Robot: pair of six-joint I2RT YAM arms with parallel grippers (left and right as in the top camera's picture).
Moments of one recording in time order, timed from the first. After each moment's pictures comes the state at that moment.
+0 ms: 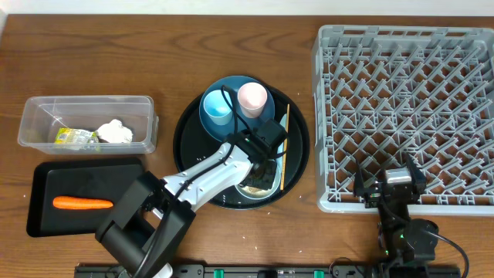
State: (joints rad) left arm -0.74 1.78 1.06 -0.72 0.08 -0.48; right arm 0.03 0.01 0.01 -0.07 -0.03 -0.22
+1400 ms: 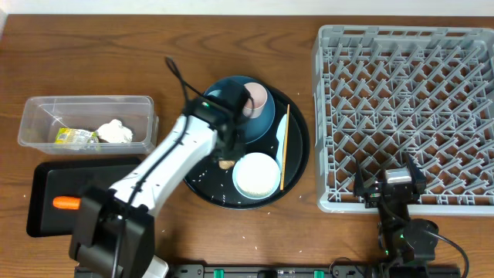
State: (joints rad) left arm -0.48 1.68 1.27 -1.05 0.04 -0.48; right arm 0.03 0.01 0.01 -0.07 -0.03 -0.22
